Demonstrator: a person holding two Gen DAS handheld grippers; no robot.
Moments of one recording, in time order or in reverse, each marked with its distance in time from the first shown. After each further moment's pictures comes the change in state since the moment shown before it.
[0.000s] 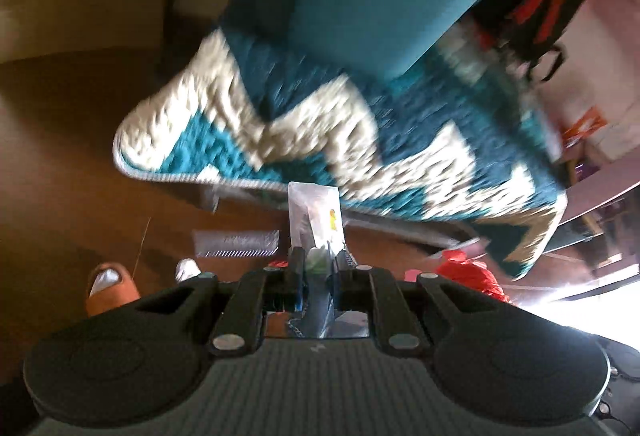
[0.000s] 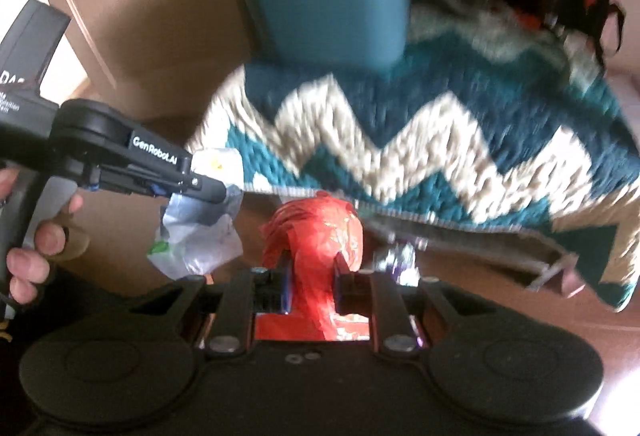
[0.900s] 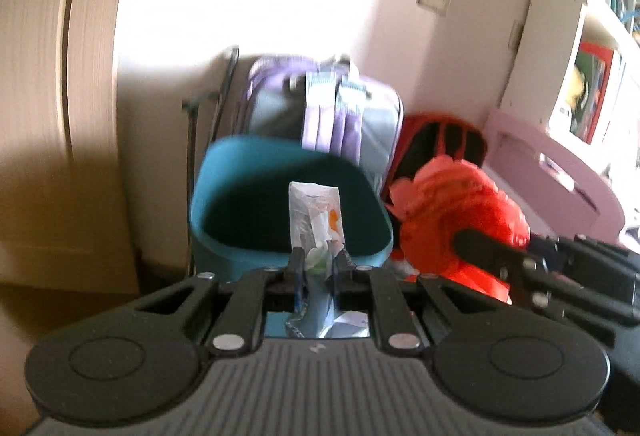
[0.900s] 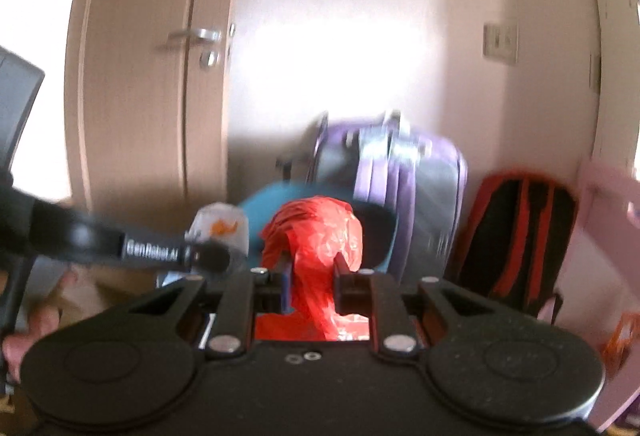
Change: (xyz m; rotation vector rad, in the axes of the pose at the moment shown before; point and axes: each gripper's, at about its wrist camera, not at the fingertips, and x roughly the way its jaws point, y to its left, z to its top) left arm -0.199 -0.100 0.150 0.228 -0.550 -0.064; right arm -0.158 0.040 0.202 -0.211 -0.592 -0.128
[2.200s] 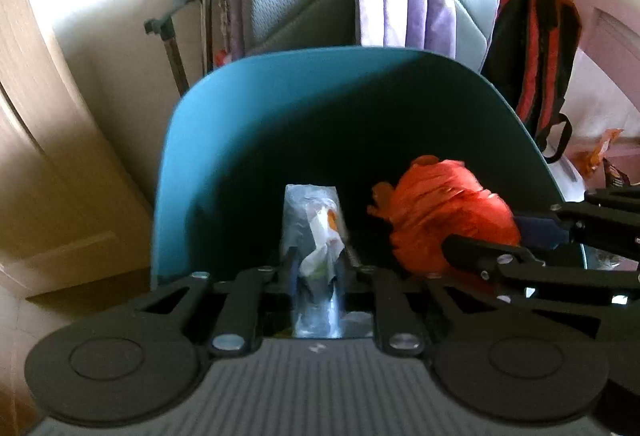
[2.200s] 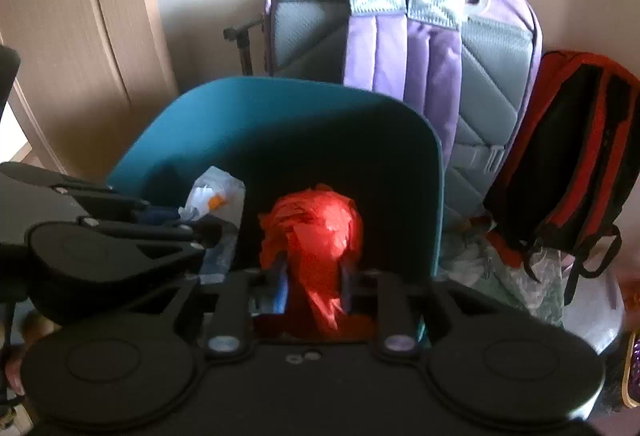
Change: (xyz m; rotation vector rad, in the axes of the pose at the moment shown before) left arm 0.220 0.039 0.041 0.169 0.431 0.120; right arm 0.229 -0.036 0.015 0.101 0.522 0.013
